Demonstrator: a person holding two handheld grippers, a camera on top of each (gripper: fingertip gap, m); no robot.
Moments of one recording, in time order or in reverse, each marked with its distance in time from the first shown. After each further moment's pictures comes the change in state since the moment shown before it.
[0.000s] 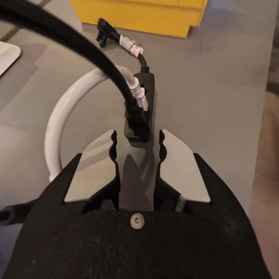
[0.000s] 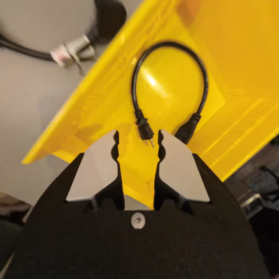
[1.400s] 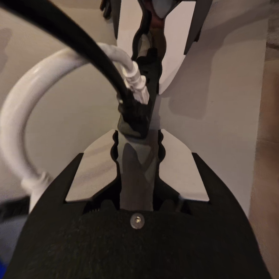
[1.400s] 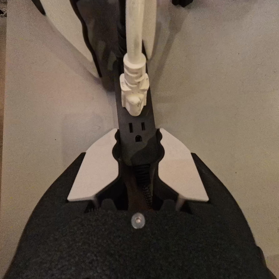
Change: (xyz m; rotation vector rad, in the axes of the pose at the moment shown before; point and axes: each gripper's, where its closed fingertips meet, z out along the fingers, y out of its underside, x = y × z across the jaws) left arm 0.012 0.031 -0.003 -0.091 0.076 0.117; right arm -0.250 -0.118 0.054 0.516 -0.447 -0.500
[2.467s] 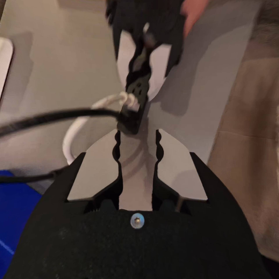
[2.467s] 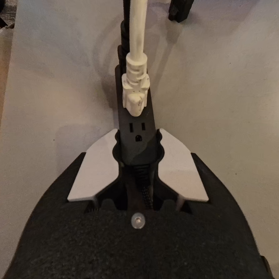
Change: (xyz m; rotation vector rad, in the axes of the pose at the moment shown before) left arm 0.021 -0.048 -0.056 -0.194 -0.078 0.006; right arm 0.000 -0.002 0.000 0.086 0.022 -0.017
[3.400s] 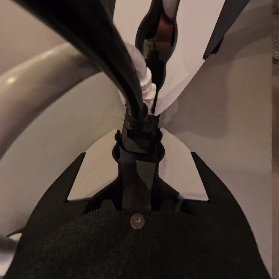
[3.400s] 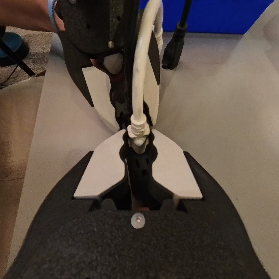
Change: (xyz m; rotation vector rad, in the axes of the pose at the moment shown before) left arm -0.016 0.025 0.094 0.216 0.136 -0.039; right arm -0.004 -0.047 -0.002 0.151 -0.008 0.058
